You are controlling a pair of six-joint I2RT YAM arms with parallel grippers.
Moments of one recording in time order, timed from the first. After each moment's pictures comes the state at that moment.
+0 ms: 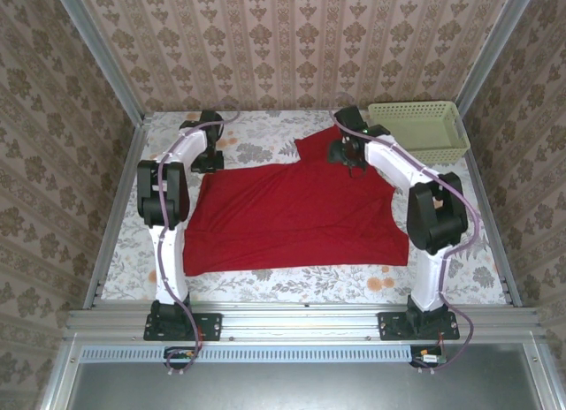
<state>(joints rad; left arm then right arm) -0.18 2.26 1.85 -0.95 -0.21 -0.22 0.32 1.99 1.67 -0.71 0.15 0.44</state>
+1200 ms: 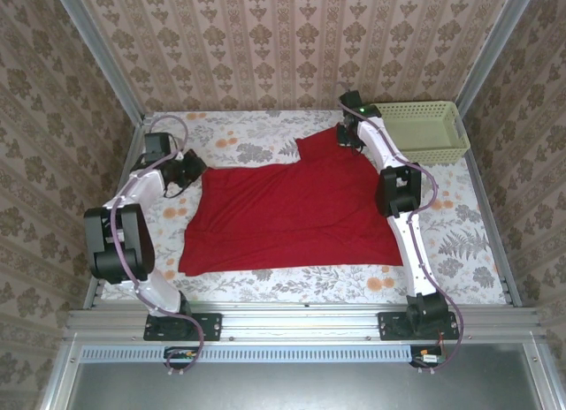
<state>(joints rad) 0.05 1.65 1.10 -0.30 0.48 -0.63 0.17 2.75 2.66 -1.04 0.12 0.26</state>
